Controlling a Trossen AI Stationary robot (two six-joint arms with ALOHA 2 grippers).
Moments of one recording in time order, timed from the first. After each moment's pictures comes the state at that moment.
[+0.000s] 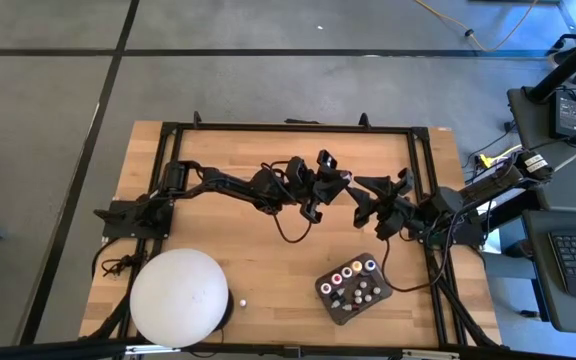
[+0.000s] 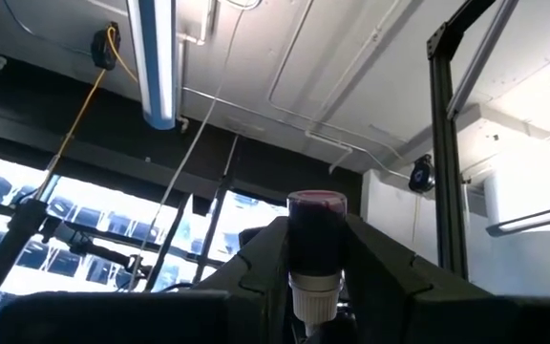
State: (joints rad) left arm 0.02 2.15 1.46 1.57 0.07 -0.36; right arm 0.41 1.08 0.57 1.07 0.68 -1.52
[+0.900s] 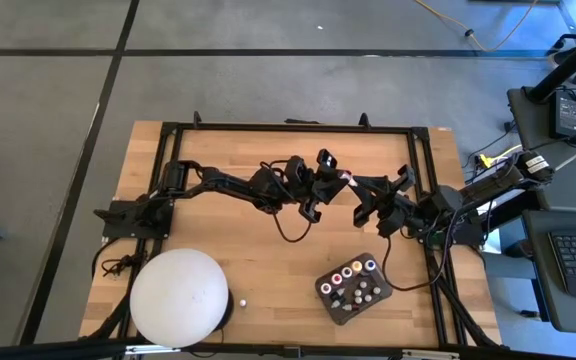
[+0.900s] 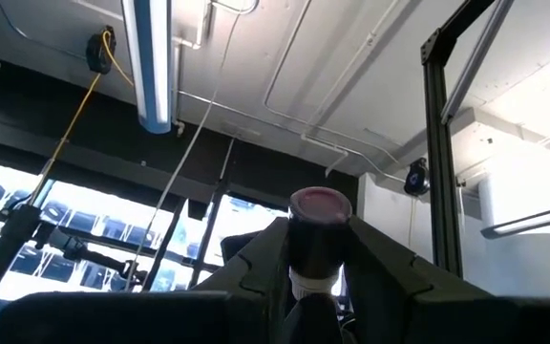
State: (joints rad) left arm 0.02 2.15 1.46 1.57 0.09 -0.36; right arm 0.38 1.08 0.57 1.07 0.67 -1.44
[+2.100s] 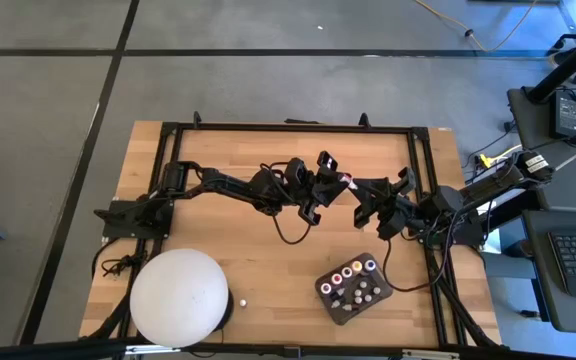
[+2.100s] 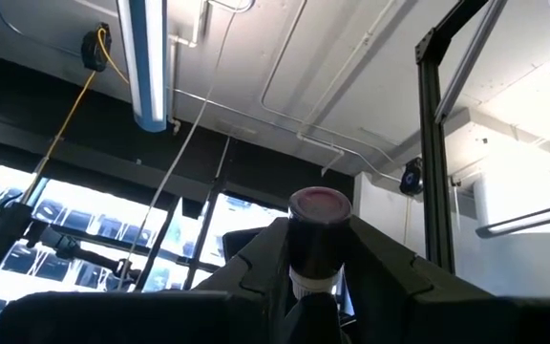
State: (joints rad) left arm 0.02 2.15 1.46 1.55 0.08 -0.36; right arm 0.40 1.08 0.57 1.07 0.63 -1.50
